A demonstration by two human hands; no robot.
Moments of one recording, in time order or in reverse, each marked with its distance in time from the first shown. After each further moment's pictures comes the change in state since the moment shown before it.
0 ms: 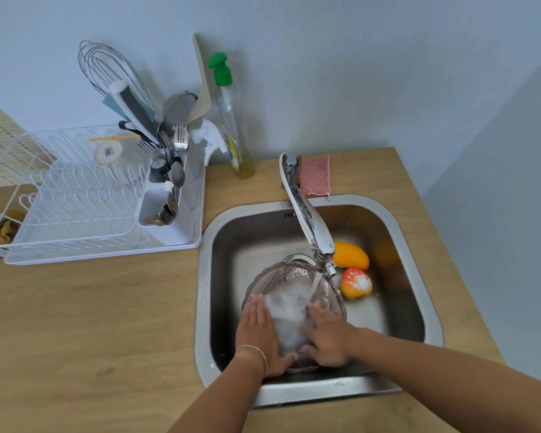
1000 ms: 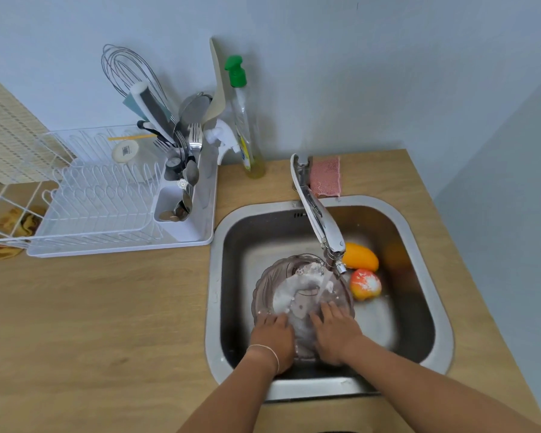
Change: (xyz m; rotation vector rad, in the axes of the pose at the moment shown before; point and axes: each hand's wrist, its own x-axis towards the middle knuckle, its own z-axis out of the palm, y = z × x) left_hand -0.007 0.004 -0.010 -0.168 0.052 0.143; right_hand 0.009 -0.019 0.005 -0.040 0.085 0.237
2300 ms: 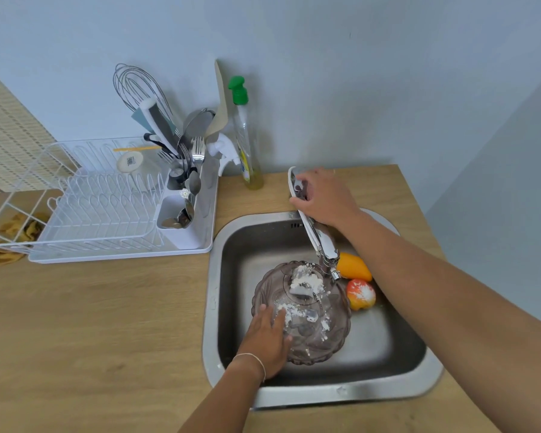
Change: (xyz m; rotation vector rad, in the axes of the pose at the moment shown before) left_hand -0.018 -0.007 -0.014 -0.380 0.139 -0.095; right_hand 0.035 0.071 -0.253 0.455 0.853 -0.001
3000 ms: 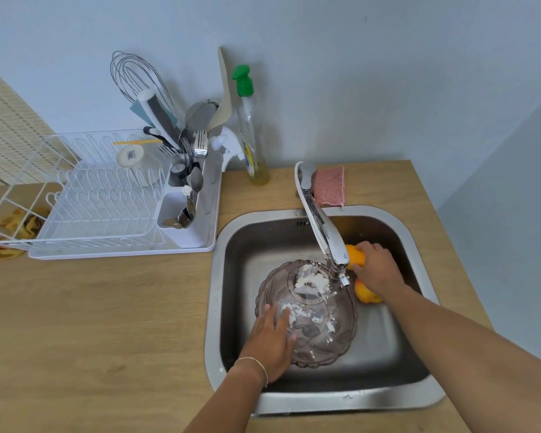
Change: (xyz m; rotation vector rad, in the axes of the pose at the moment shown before) left_hand 0.002 -0.003 0.002 -0.064 -0.002 -0.012; right_hand -0.110 0.133 0.094 -0.058 -0.249 0.435
